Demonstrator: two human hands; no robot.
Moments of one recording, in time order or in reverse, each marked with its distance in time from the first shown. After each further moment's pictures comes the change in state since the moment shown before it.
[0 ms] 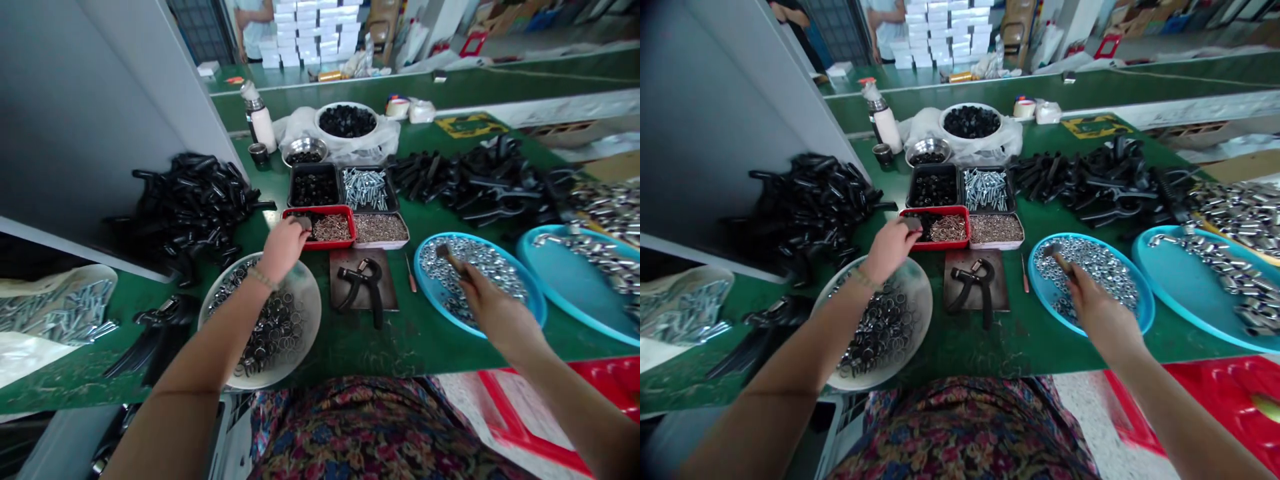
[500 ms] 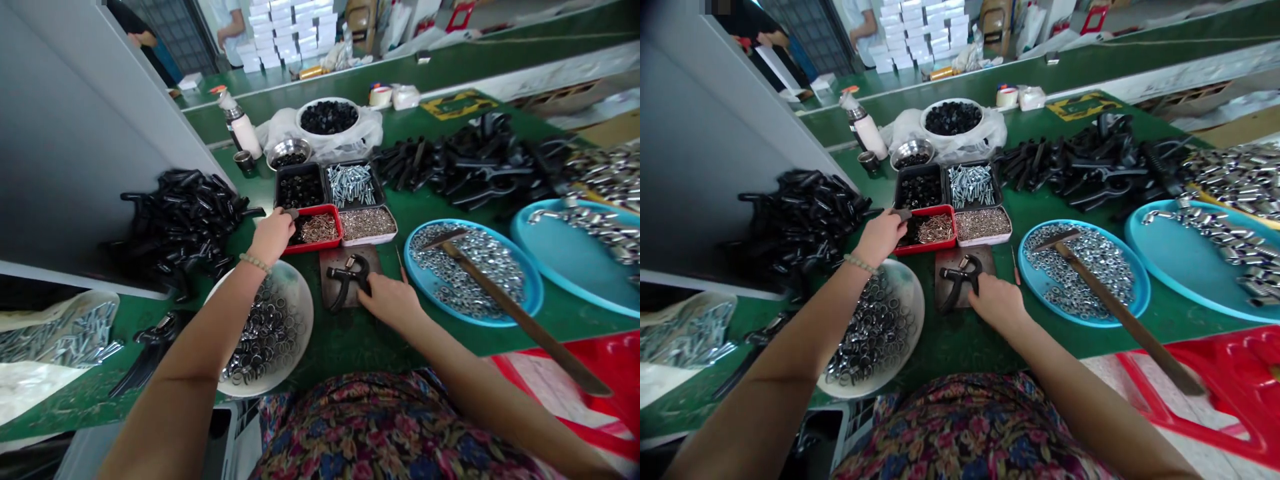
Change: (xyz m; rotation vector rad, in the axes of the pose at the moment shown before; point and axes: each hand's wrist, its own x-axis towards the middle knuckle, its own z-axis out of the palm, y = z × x) left_hand 0.045 -0.004 -0.008 -0.007 -0.086 -0.054; right_hand 0.016 -0.135 0.027 0.110 -0.333 -0.076
